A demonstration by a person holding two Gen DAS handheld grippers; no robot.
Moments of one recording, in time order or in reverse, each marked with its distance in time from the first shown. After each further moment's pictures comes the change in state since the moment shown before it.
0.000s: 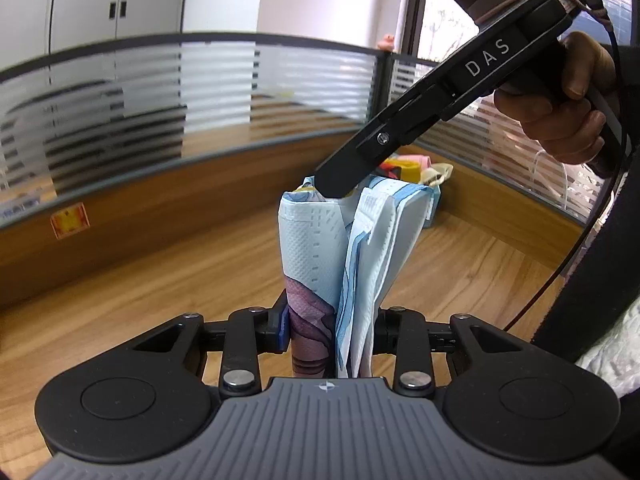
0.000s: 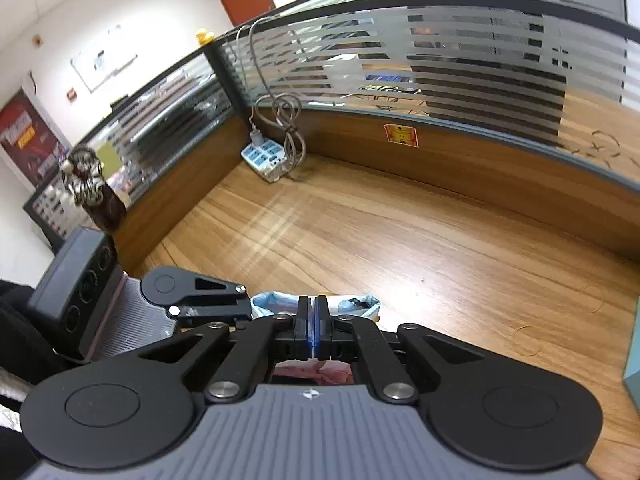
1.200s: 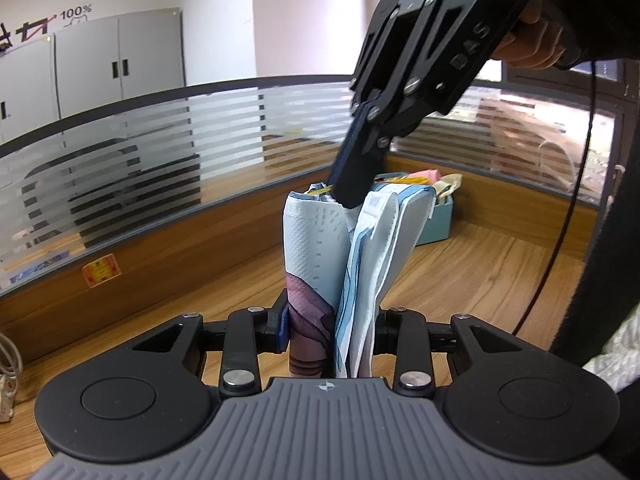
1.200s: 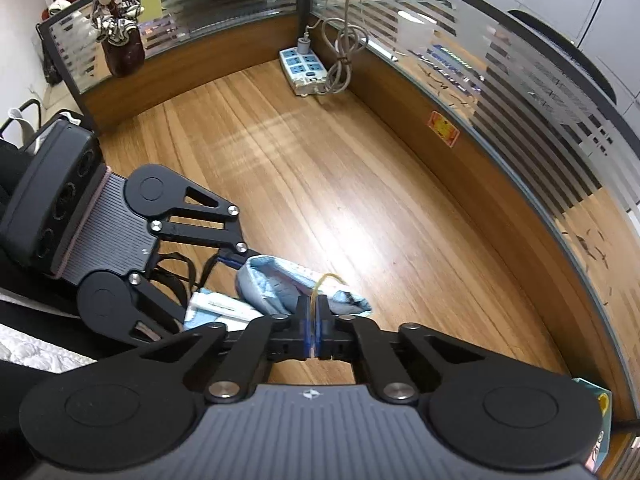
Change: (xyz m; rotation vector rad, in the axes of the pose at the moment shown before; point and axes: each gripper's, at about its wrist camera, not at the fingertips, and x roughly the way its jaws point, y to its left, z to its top) left arm -0.022 -0.030 -0.005 0.123 -0.074 0.102; right arm -0.008 0.067 0.023 -0.445 0.307 -0.115
